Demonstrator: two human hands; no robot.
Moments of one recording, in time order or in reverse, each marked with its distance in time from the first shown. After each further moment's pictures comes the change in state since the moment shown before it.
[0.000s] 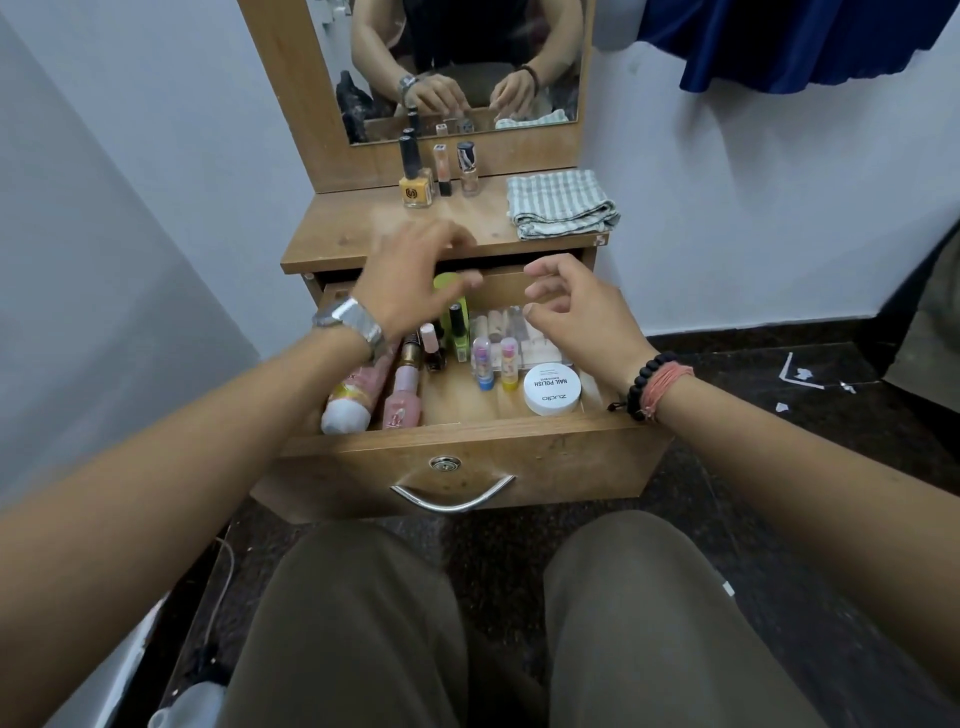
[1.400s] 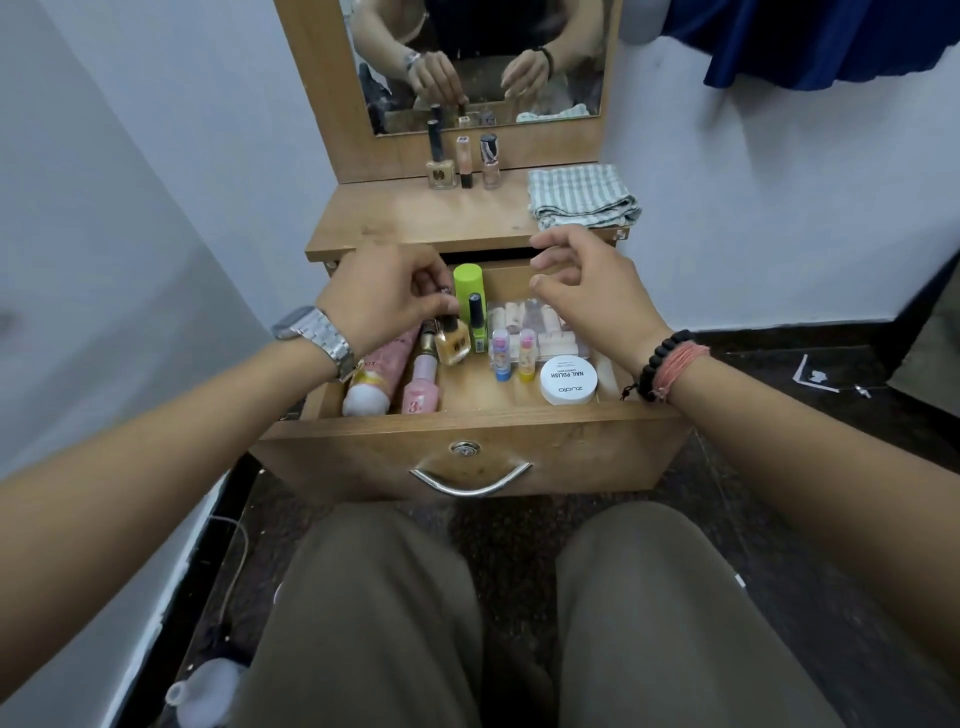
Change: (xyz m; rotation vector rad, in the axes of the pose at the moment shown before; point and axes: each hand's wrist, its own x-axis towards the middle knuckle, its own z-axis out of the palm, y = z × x) left_hand -0.041 -0.004 -0.034 -0.023 -0.079 -0.125; right_hand 0.000 -0.025 -0.001 0.068 0.023 -0.043
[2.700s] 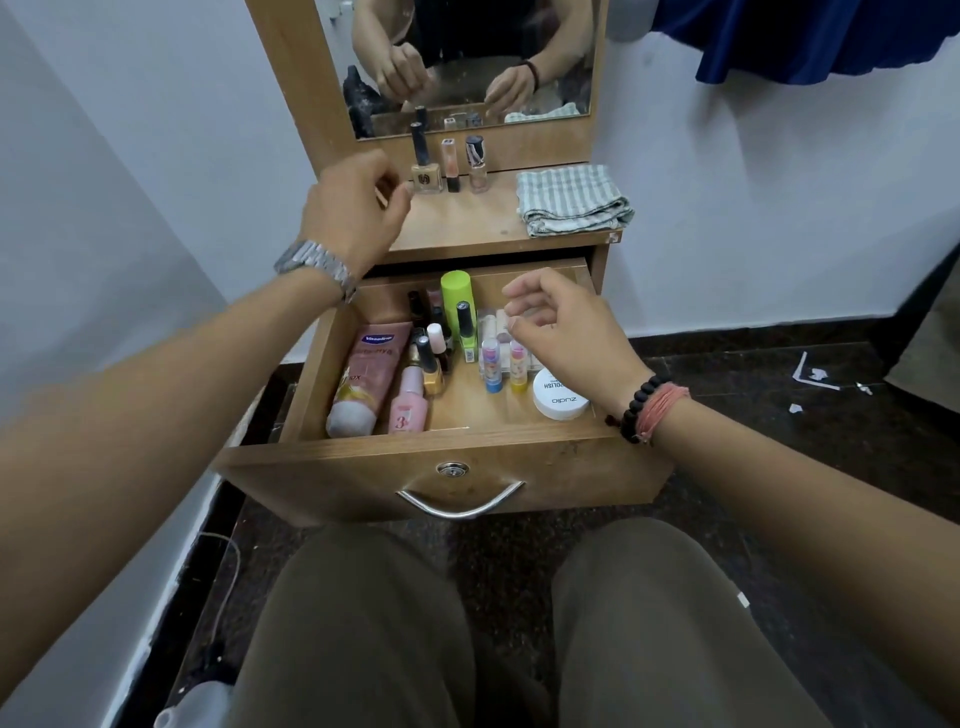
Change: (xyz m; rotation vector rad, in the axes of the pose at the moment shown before) left_hand 0.077 -0.025 -0.004 0.073 0.359 -0.118; right_hand -0.009 0.016 0.016 -0.034 -0.062 0.014
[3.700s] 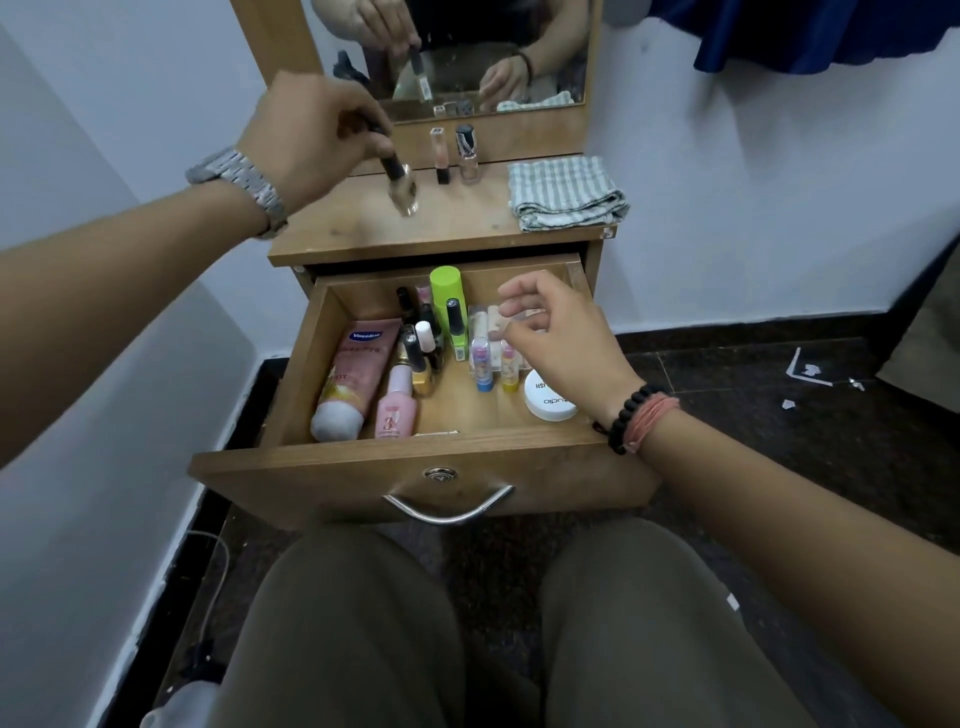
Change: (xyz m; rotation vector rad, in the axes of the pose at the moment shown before) left_hand 0.037 -0.001 -0.041 0.023 -0.103 0.199; right_hand 0.000 0.010 0.005 0.076 0.025 0.044
